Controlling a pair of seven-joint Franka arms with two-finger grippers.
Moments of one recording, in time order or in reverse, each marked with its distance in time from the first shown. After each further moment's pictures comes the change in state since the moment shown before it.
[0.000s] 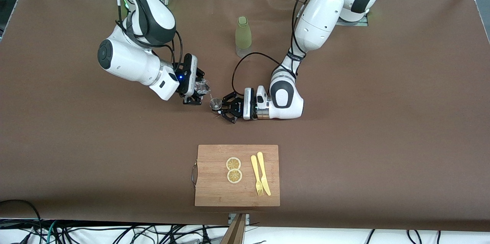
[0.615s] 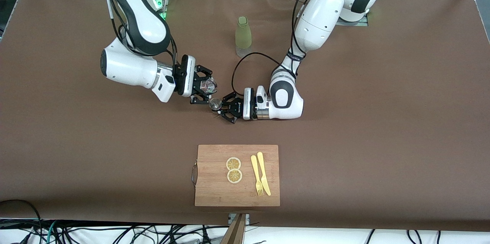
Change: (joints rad) left arm 0.000 0.000 0.001 0.006 0.000 0.000 0.000; right arm -0.010 0.020 -0.003 -0.030 0.386 -0.002 -0.251
